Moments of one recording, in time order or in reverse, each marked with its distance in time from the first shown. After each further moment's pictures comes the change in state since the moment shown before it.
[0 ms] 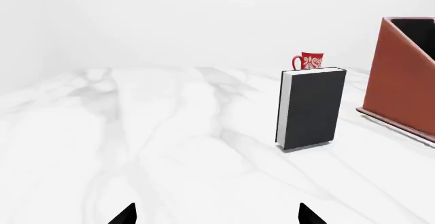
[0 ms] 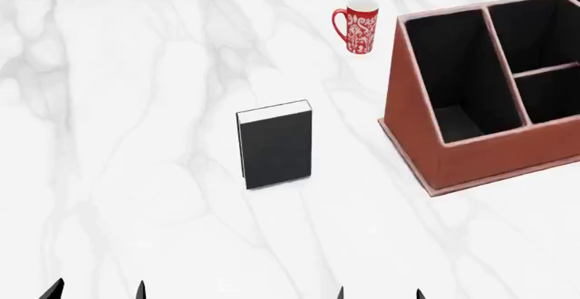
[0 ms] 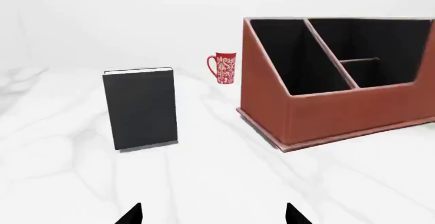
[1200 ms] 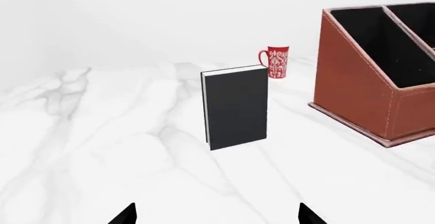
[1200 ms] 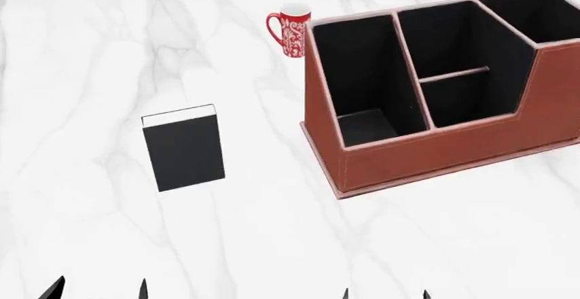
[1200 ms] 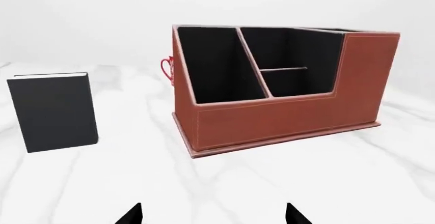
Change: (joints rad) left arm -0.030 -0.092 0.134 -0.004 -0.044 -0.047 -0.163; right arm -0.031 0.103 -0.104 -0.102 0.069 0.067 0.127
